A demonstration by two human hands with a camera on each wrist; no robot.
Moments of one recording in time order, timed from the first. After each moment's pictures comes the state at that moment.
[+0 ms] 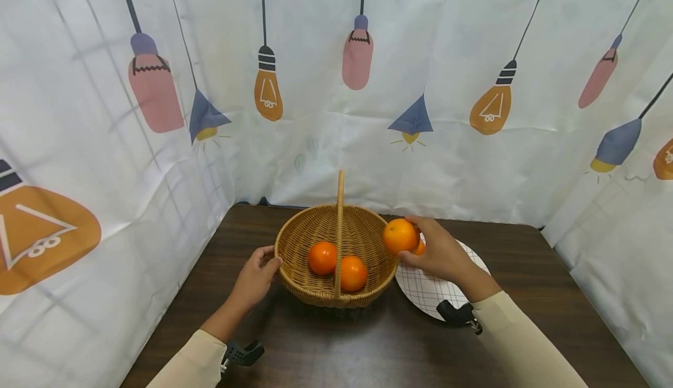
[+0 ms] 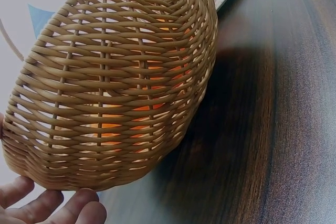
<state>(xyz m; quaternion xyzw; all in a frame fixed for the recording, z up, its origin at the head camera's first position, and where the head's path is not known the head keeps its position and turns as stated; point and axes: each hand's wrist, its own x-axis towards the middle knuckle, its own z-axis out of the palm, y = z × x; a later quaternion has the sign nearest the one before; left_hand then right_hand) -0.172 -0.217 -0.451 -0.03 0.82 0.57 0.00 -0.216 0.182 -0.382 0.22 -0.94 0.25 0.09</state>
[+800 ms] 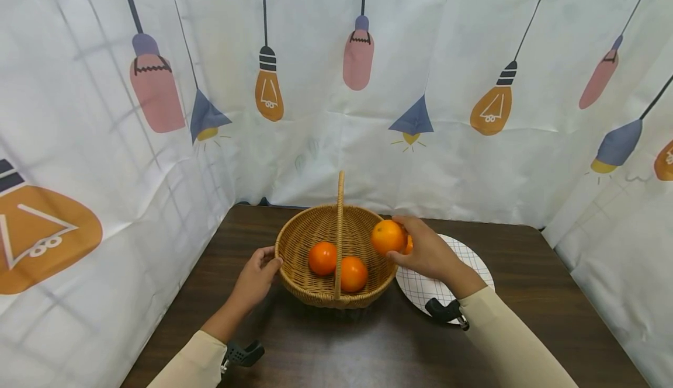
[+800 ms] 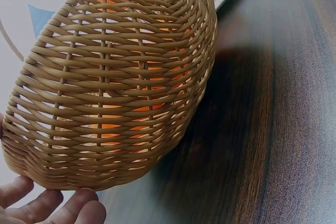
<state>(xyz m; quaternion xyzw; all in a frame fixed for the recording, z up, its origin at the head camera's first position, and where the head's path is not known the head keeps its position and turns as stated) -0.170 -0.216 -0.450 -0.03 0.82 0.57 0.00 -0.221 0.161 -0.384 0.23 -0.93 0.27 0.06</state>
